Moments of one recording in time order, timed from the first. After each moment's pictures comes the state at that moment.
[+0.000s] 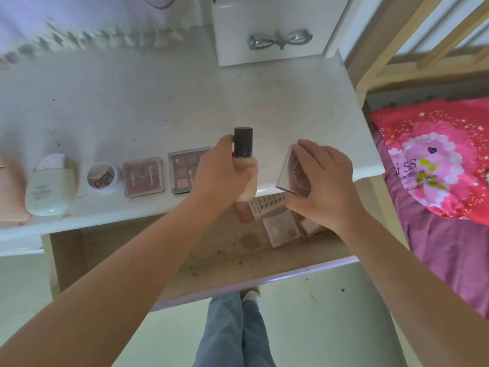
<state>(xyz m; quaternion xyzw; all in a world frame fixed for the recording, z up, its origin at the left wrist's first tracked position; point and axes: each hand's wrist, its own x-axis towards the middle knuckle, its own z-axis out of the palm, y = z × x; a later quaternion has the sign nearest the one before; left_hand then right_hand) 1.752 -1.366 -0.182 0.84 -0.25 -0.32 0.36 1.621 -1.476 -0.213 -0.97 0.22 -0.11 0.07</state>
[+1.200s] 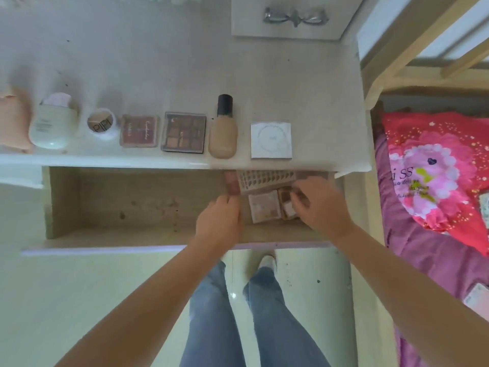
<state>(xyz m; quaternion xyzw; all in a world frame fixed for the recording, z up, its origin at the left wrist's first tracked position) 1.652 -1.327 -0.245 0.89 -0.32 -0.32 0.02 1.563 -1.494 -0.244 -0.97 0.14 -0.09 0.18</state>
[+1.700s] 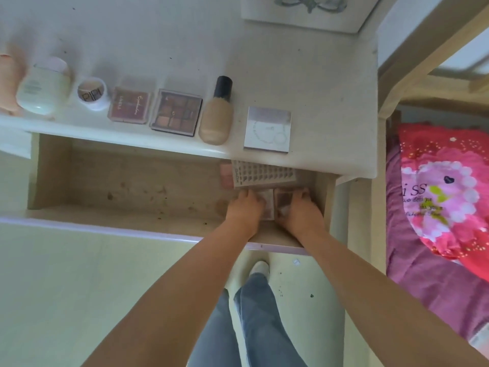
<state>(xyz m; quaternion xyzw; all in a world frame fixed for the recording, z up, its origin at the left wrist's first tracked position) 1.627 -1.391 -0.305 0.86 -0.36 -0.35 -0.07 1.562 -1.494 -0.313 -0.89 0.32 0.28 0.18</state>
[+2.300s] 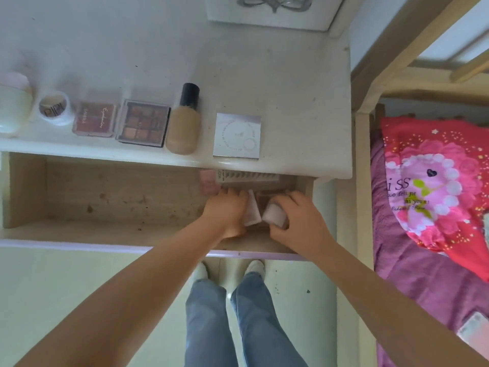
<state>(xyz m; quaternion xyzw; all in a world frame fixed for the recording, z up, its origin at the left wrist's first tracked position) 1.638 -1.404 -0.285 0.85 -0.39 -0.35 -0.10 1.532 -1.520 -0.274 -0.94 0.17 0.11 0.26</state>
